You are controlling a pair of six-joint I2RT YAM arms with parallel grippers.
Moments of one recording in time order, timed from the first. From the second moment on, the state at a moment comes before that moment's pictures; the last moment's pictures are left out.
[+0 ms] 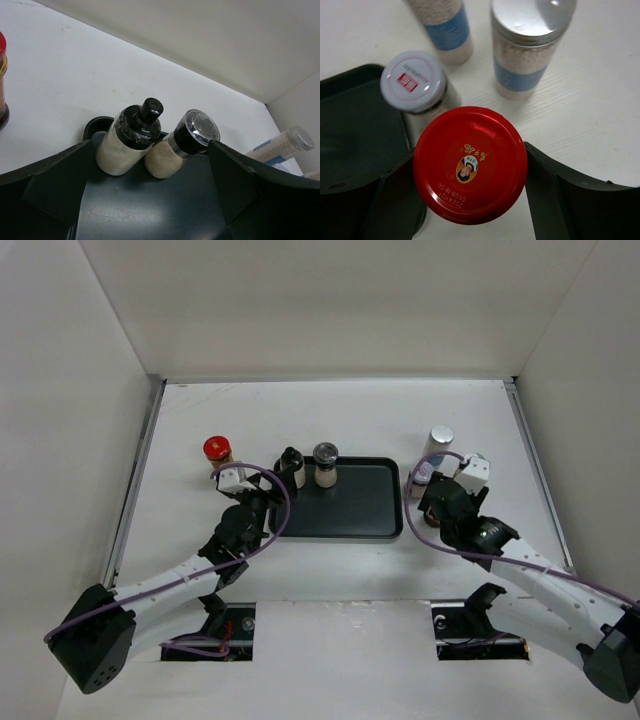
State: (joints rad) left arm -0.72 0.95 0.25 0.75 -0.62 -0.52; right arm 0.60 0.88 0.56 -0.36 0.78 0.65
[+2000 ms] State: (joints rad) left arm -0.48 0.87 0.52 0.24 -0.70 -0.52; right arm 0.65 1.31 0.81 0.27 0.60 0.43
